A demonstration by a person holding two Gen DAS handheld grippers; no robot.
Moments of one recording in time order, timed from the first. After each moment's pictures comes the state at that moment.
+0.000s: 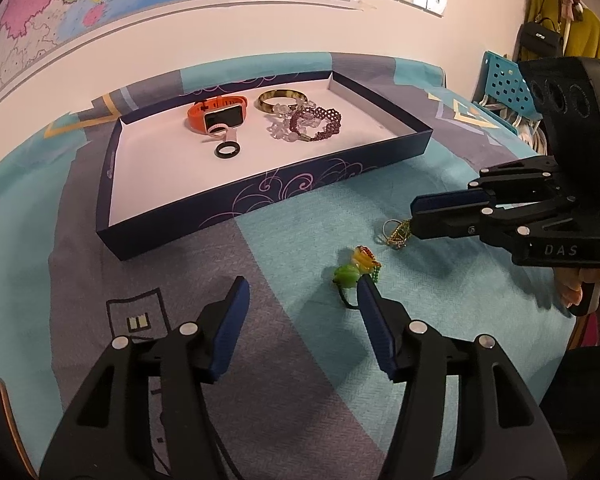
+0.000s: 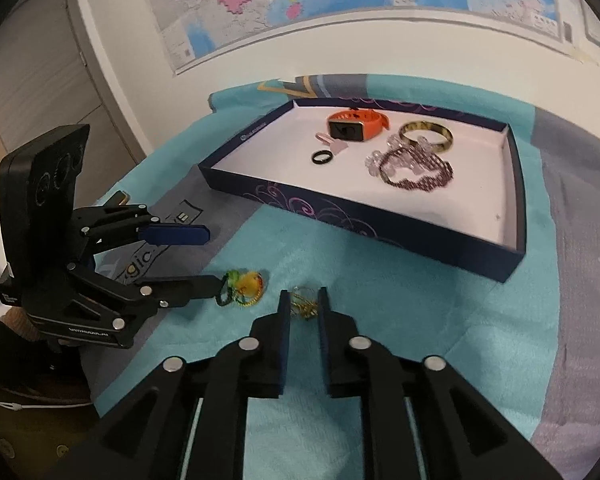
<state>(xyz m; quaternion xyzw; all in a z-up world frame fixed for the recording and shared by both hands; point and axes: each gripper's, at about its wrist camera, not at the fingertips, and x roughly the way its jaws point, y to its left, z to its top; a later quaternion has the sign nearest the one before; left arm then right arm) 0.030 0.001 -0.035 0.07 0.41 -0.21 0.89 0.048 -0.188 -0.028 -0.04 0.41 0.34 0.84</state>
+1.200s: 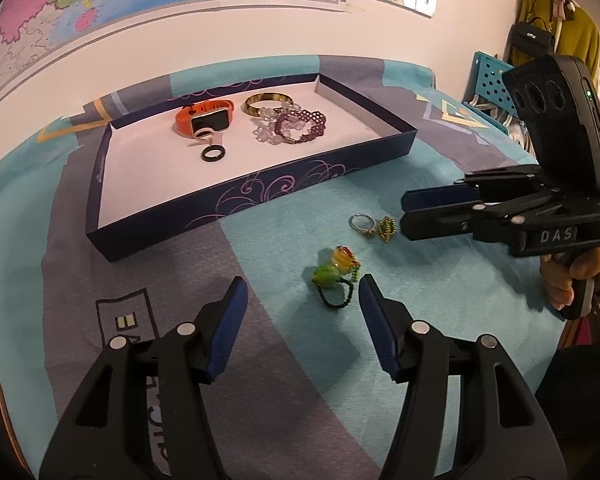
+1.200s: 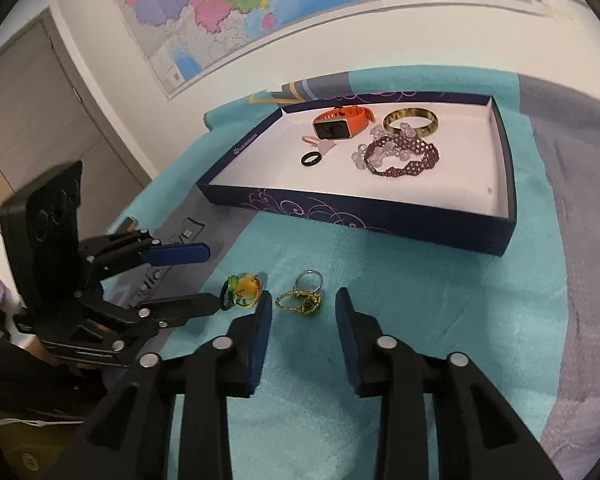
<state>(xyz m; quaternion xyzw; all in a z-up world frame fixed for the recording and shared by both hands) 0.023 -0.006 -0.032 0.07 0.40 -0.23 0.88 0.051 -0.206 -0.034 0.03 0.42 0.34 0.84</state>
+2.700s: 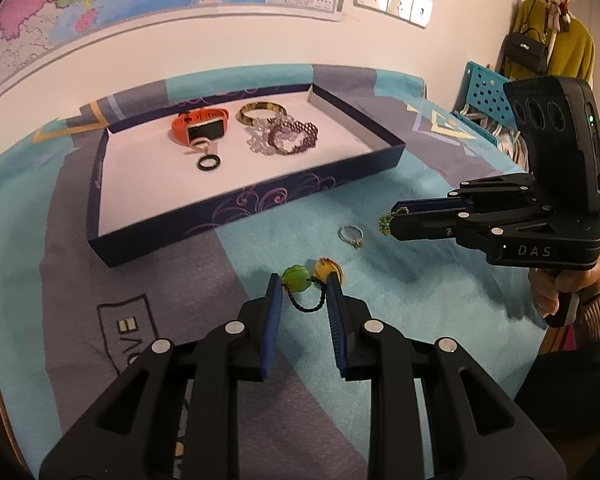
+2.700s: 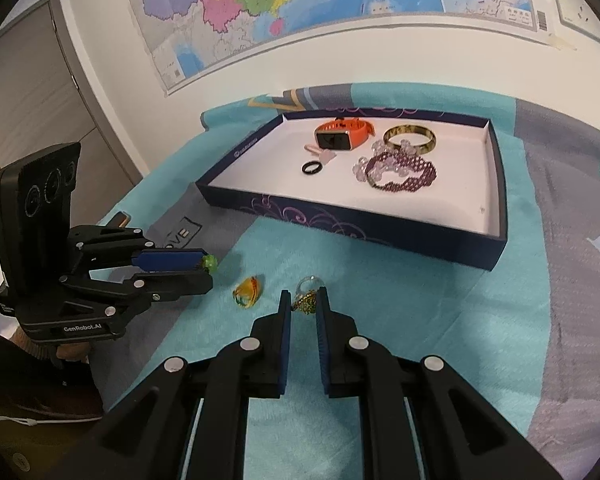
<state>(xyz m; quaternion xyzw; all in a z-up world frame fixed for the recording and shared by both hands) 0.021 -0.001 -0.020 0.05 0.40 -0.24 0.88 0.044 -0.203 -0.019 0.01 0.40 0.33 0.85</state>
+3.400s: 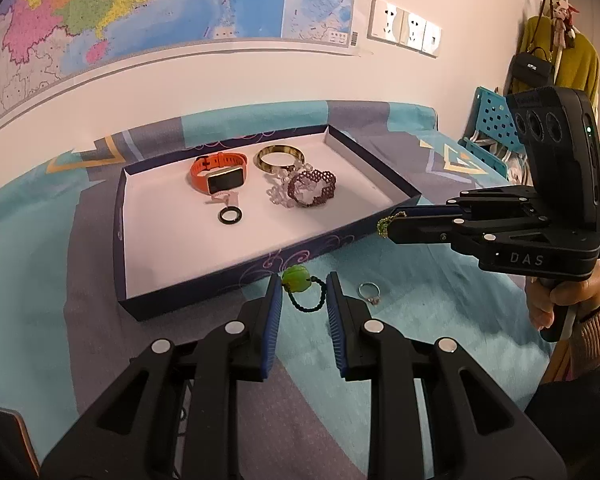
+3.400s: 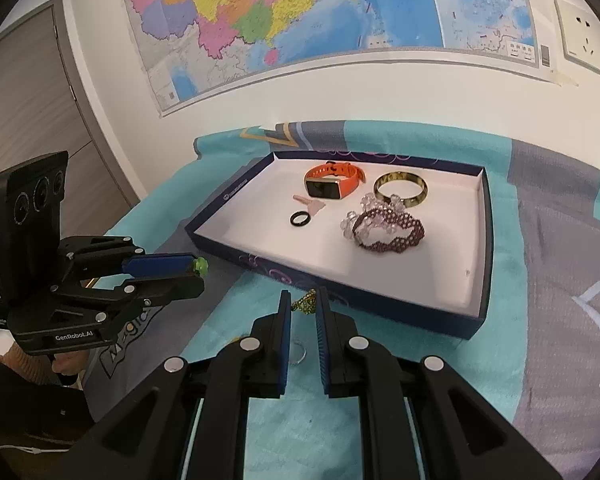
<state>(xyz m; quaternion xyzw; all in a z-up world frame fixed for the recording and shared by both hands) 0.042 0.002 0.007 0.04 0.36 -0.22 0.90 0.071 -0.201 0.006 0.00 0.37 0.32 0.87</state>
